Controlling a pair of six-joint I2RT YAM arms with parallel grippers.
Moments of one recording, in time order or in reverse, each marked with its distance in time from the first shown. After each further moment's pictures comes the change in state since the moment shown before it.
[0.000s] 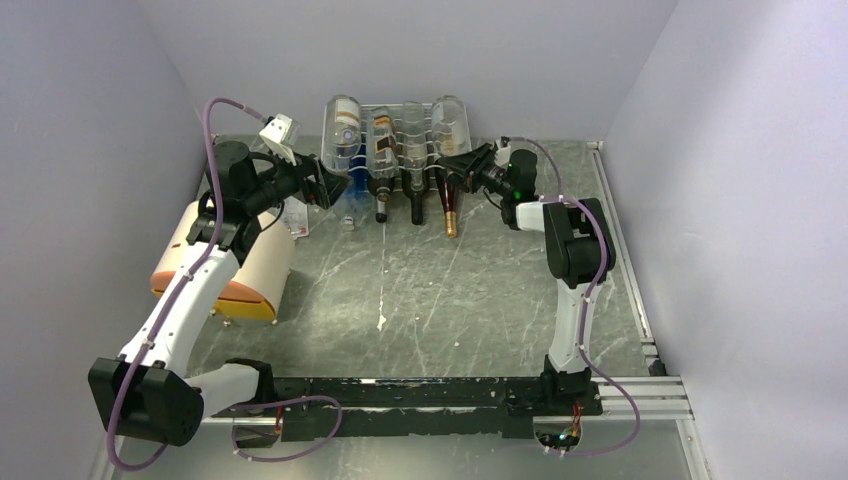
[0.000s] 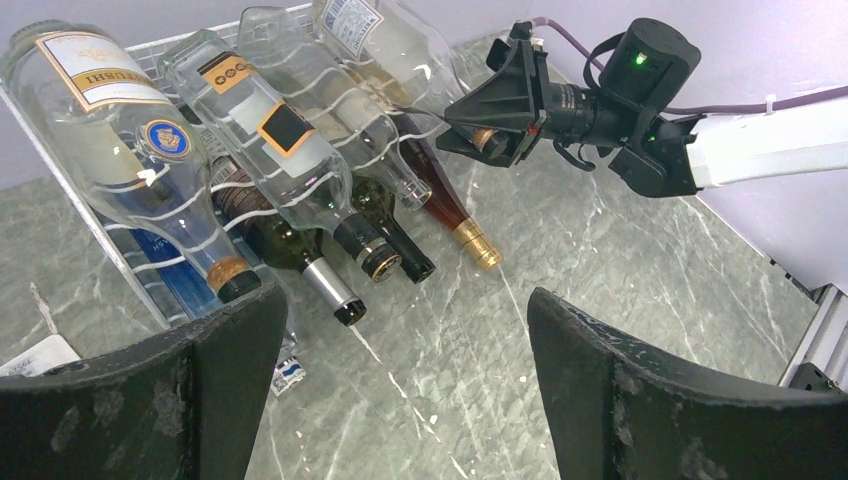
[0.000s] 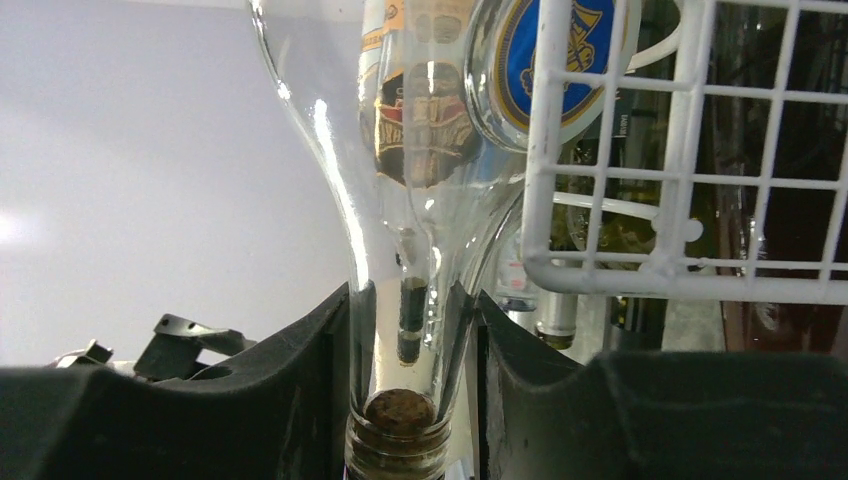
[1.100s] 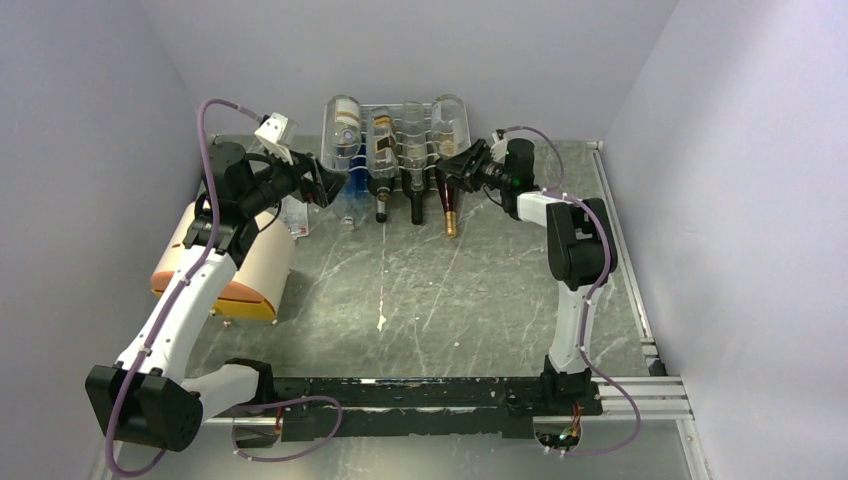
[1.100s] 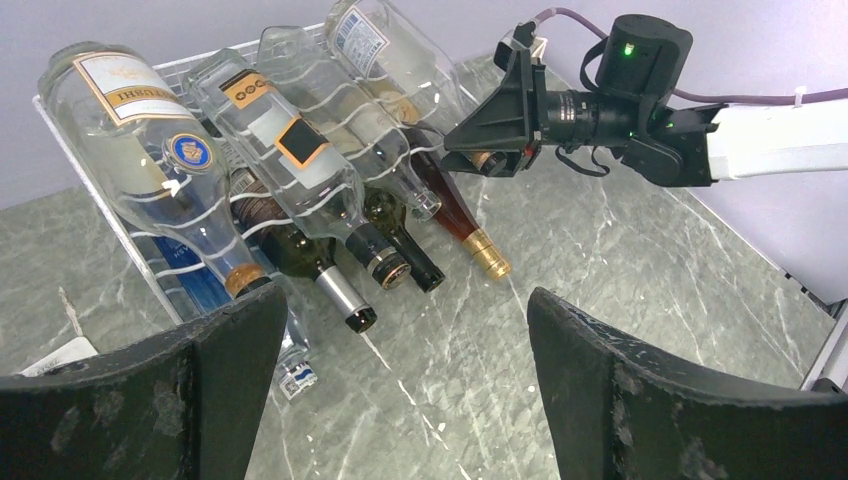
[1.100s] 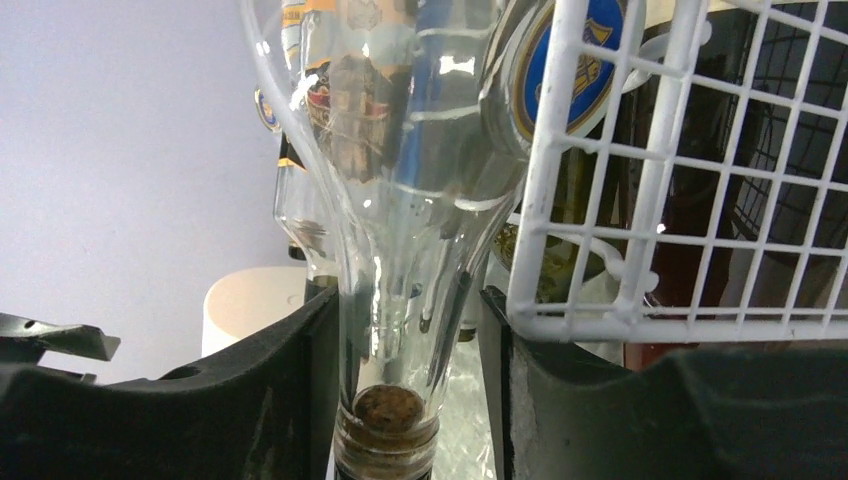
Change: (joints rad) left arm 0.000 -0.025 0.004 -0.001 -0.029 0.013; right arm -0.001 -0.027 0.084 -0.317 0.003 -0.344
